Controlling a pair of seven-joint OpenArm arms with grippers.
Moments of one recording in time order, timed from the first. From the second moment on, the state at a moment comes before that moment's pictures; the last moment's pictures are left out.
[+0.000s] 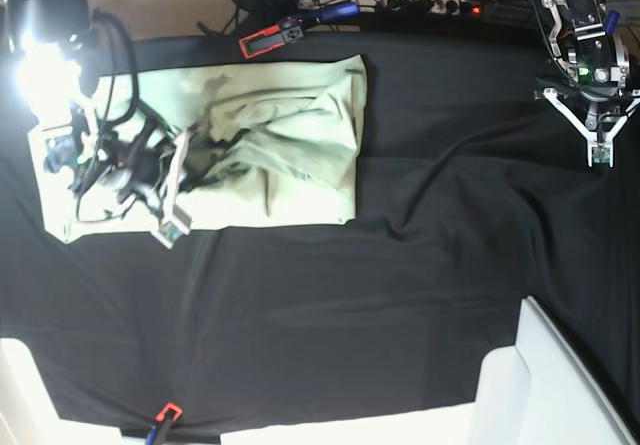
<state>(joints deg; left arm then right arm) 19.3 -12.5 -30.1 91.0 15.7 -9.3 39.4 0.2 15.5 -8.3 81.7 14.4 34.7 -47.8</state>
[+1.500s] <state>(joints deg) 19.3 -12.3 -30.1 90.9 15.7 -9.3 39.4 7.8 8.6 -21.3 82.3 14.1 38.4 -51.1</state>
